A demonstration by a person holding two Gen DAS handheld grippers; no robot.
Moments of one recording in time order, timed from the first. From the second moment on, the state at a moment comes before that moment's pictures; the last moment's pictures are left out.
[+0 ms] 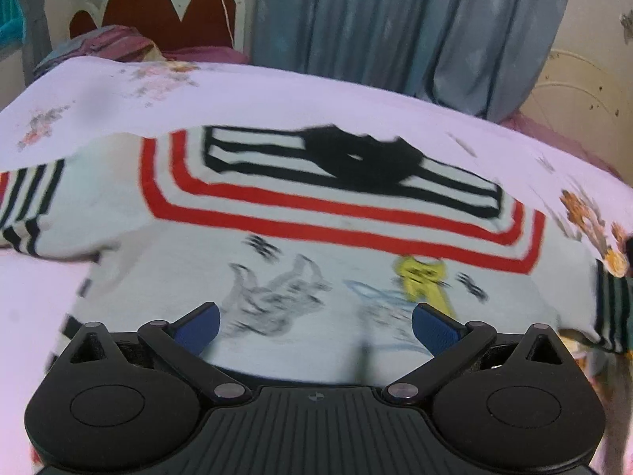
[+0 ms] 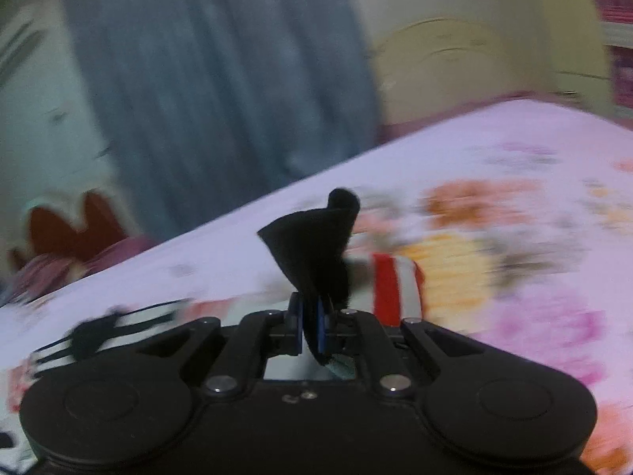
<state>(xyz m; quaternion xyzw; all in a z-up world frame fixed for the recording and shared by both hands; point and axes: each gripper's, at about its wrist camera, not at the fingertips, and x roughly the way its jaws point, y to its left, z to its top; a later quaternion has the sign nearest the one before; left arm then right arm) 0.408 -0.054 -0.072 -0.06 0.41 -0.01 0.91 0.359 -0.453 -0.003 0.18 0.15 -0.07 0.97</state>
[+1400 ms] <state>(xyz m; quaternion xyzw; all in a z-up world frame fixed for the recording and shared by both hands) 0.512 -0.035 -0.131 -0.14 0.44 -0.13 0.88 0.350 -0.342 -0.006 0.17 0.15 -0.13 0.96</state>
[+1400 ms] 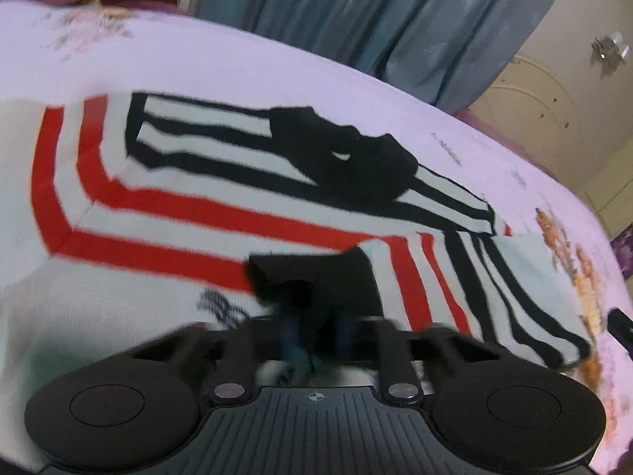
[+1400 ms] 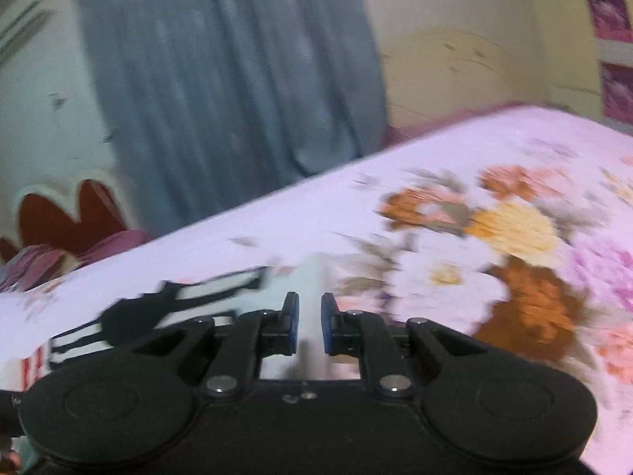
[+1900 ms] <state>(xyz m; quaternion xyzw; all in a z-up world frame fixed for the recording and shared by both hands) 0.497 -0.004 -0.117 -0.05 0.38 -0.08 0.92 0.377 -0.323 -0.058 0.13 0.29 -0.08 0.95</state>
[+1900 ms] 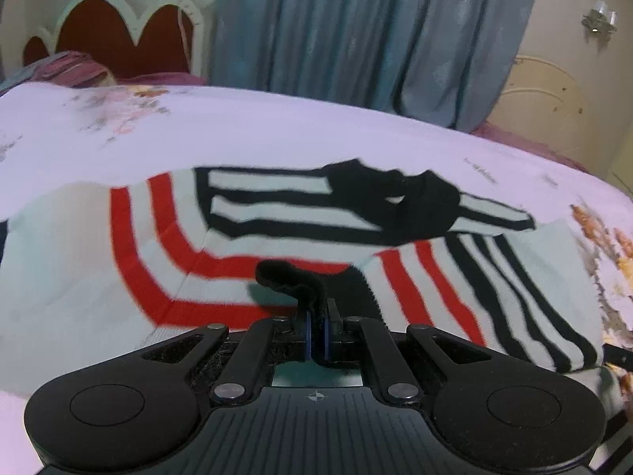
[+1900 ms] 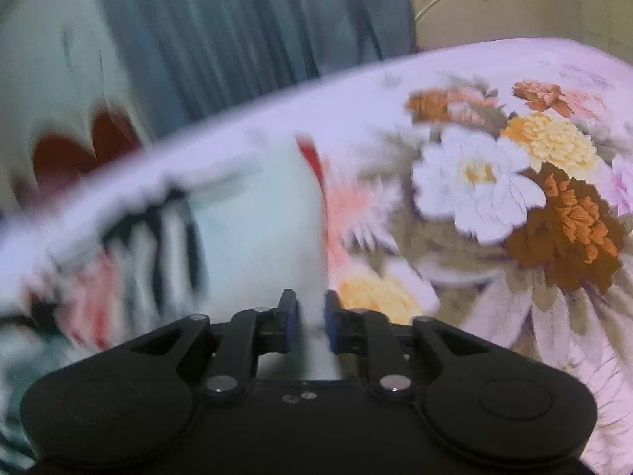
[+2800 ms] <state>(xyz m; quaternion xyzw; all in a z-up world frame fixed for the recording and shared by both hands) 0.503 0.002 -0.143 -0.08 0.35 -0.05 0.93 0.515 -0.399 -0.050 0.19 0.26 -0.02 0.95</state>
